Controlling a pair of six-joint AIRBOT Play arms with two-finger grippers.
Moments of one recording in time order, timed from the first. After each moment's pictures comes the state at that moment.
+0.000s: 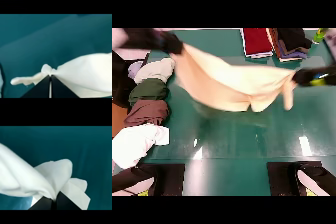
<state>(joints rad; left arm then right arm) -0.41 -1.14 1.80 1.59 -1.14 -1.53 0.04 -0.85 1.35 -1.34 1.27 1.59</state>
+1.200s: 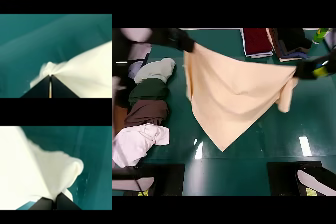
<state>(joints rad) -0.41 -1.52 1.84 1.59 -1.05 -1.47 0.02 -1.09 1.37 -1.37 1.38 1.62</state>
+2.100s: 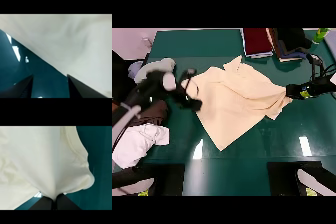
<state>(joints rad) -0.45 -1.29 1.10 1.35 -1.19 -1.68 -0.03 -1.04 1.07 -1.36 1.20 1.62</state>
